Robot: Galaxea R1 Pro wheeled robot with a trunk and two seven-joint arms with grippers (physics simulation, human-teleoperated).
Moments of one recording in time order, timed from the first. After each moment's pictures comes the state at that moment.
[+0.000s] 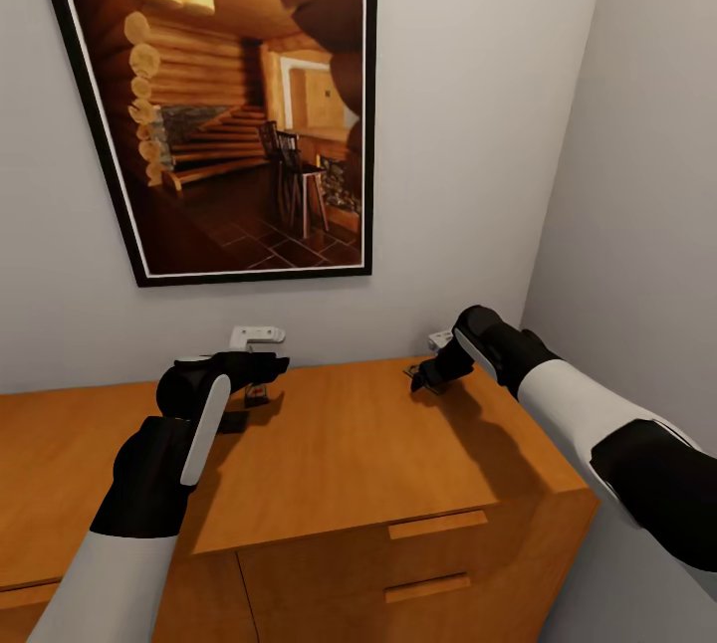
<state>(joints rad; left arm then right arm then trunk) -0.67 -0.03 -0.11 -1.53 0.14 1.04 0.12 -1.25 -0.06 0.65 -0.45 -0.27 1.03 0.39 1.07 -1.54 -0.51</state>
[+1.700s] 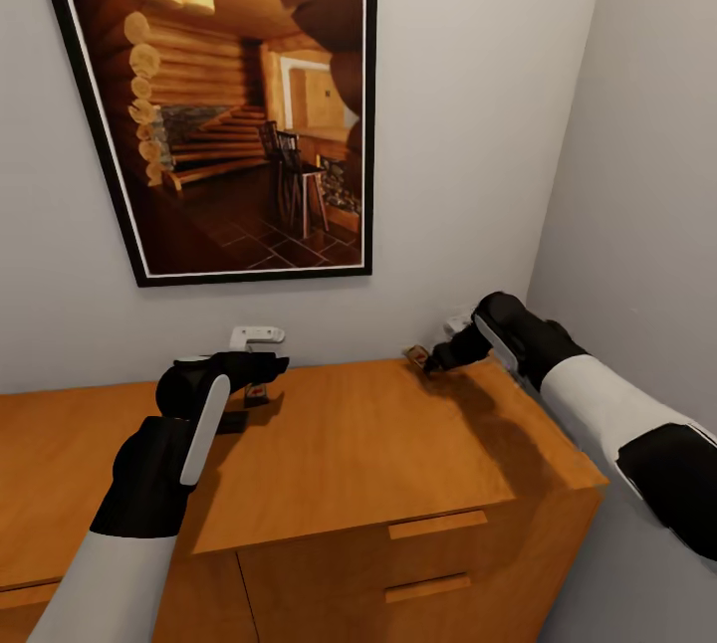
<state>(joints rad) -0.67 -0.03 -0.10 -1.53 0.14 1.04 0.12 -1.25 -0.13 0.59 -0.56 -0.26 1.04 0.40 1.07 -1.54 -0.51</state>
